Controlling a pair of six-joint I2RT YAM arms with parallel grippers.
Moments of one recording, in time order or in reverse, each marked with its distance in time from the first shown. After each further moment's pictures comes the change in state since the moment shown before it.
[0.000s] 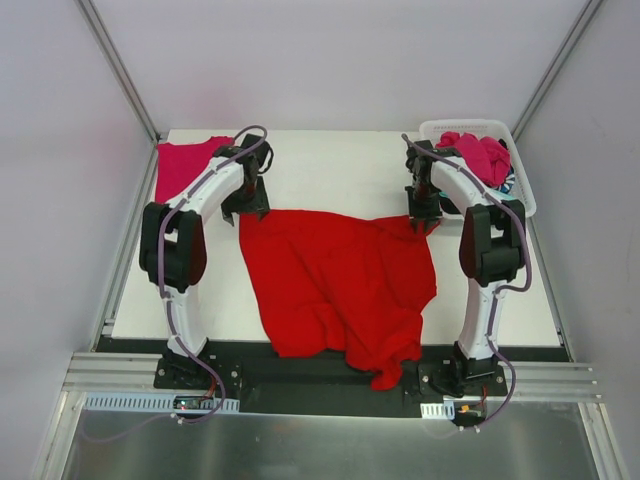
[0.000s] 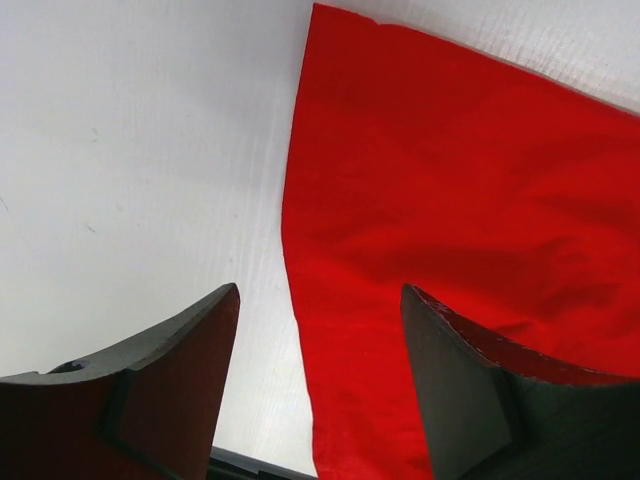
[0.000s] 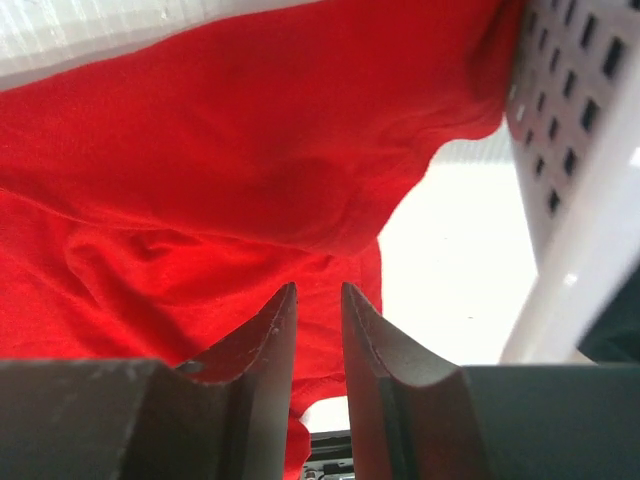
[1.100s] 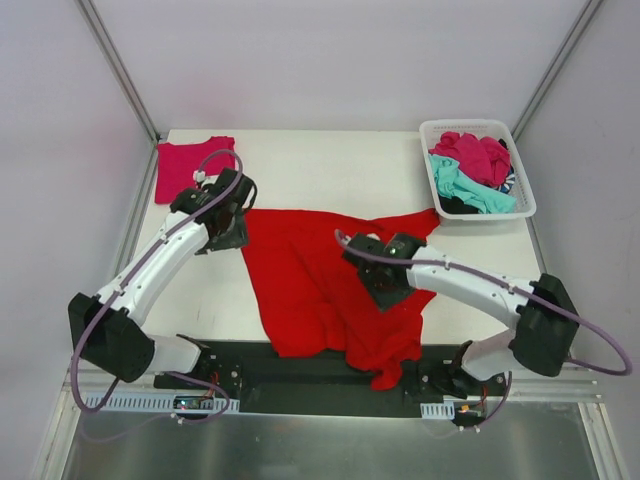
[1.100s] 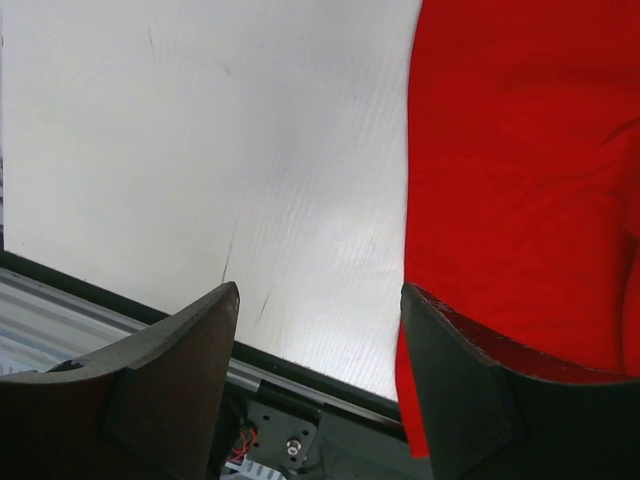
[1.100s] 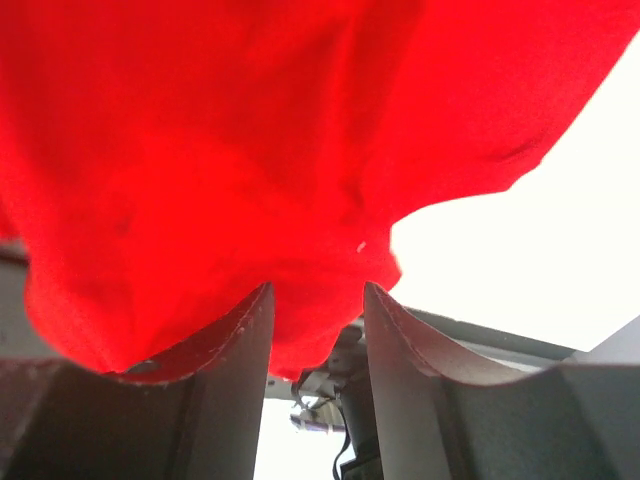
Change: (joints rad) left arm -0.130 -0.644 -0.420 -0.111 -0.161 -0.097; right arm 0.812 -0.635 -0.622 -0.029 0.142 0.198
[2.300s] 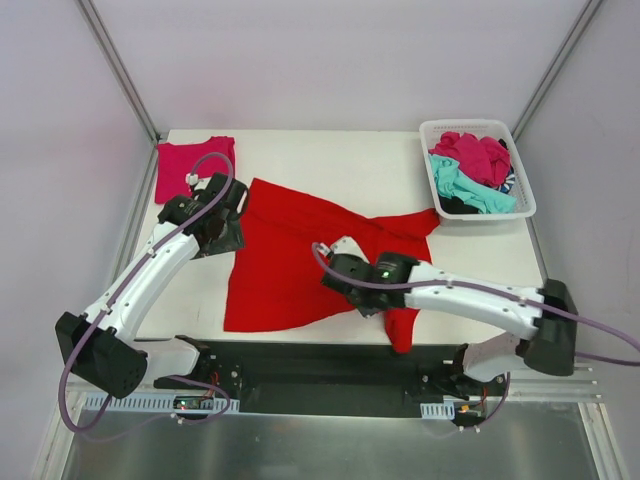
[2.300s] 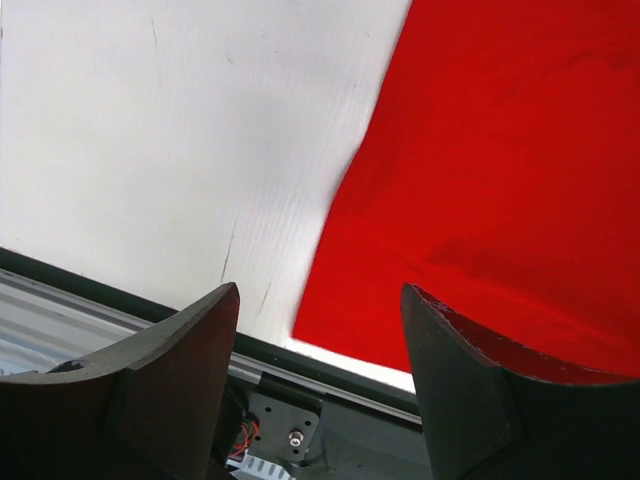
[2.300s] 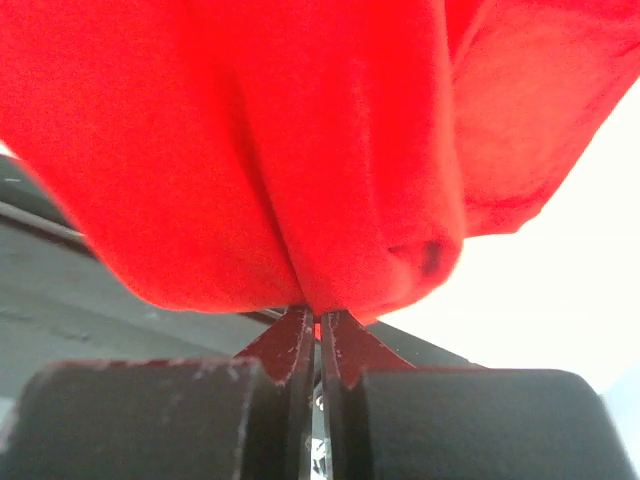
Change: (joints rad) left arm 0.000 -0.068 -0.008 -0.016 0.012 0.002; right arm 0.178 0.051 0.075 0.064 0.148 0.087
